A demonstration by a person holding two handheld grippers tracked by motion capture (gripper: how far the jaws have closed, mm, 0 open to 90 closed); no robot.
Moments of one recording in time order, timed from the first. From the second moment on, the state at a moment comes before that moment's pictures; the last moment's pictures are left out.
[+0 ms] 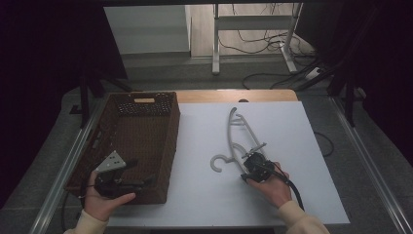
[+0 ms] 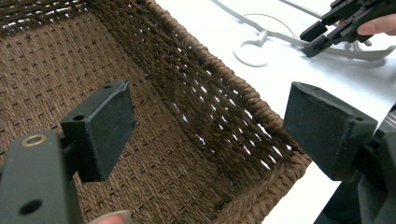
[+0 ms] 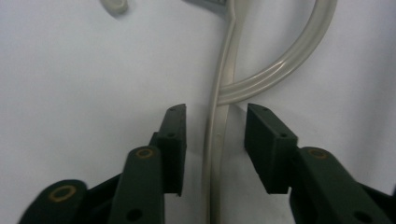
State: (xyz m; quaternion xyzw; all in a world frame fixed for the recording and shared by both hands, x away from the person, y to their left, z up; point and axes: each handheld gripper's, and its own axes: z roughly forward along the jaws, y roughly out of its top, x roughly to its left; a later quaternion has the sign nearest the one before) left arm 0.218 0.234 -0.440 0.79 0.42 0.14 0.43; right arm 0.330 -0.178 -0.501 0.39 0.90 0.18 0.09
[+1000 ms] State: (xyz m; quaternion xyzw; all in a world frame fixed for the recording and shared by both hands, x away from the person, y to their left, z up) left arm 0.217 0.234 -0.439 0.79 0.42 0.14 0.43; right arm 0.344 -0.195 -0.457 0.45 0.84 0.31 0.04
